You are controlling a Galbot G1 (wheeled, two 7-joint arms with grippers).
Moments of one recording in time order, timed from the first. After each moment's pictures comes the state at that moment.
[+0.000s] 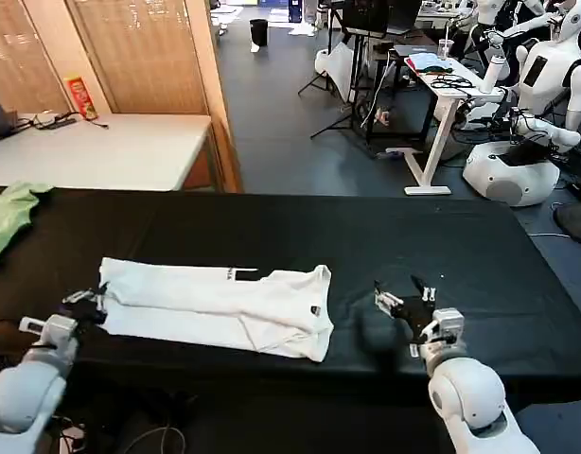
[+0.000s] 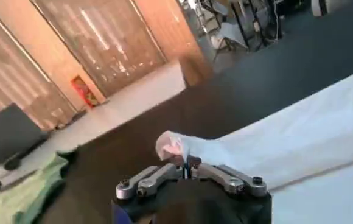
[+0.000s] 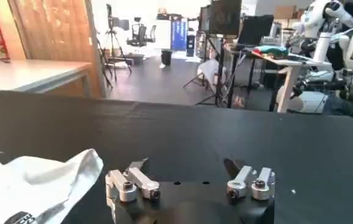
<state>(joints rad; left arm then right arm) 1.43 -0.91 -0.70 -1.88 -0.25 0.34 -0.01 -1.30 1.21 0.48 2.04 0.34 -0.50 0.12</state>
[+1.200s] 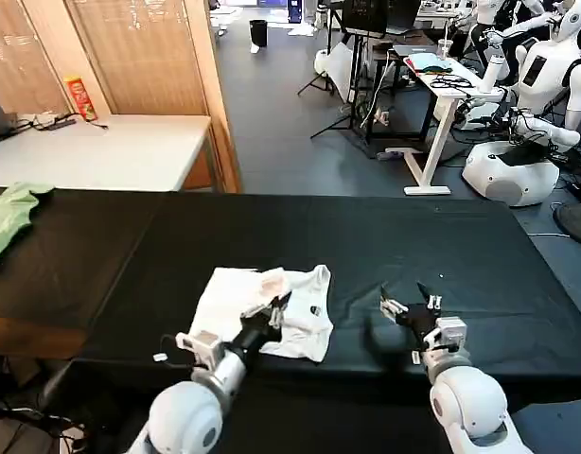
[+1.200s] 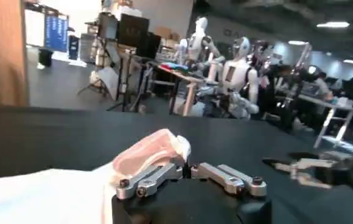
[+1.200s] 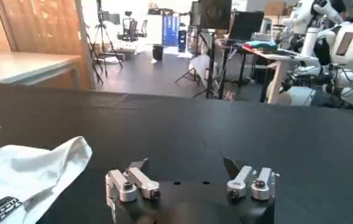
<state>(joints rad) 1.30 -1.24 -0.16 -2.11 -0.46 0.39 -0.06 -1.33 1.25 0.49 2.03 0.29 -0.49 0.11</state>
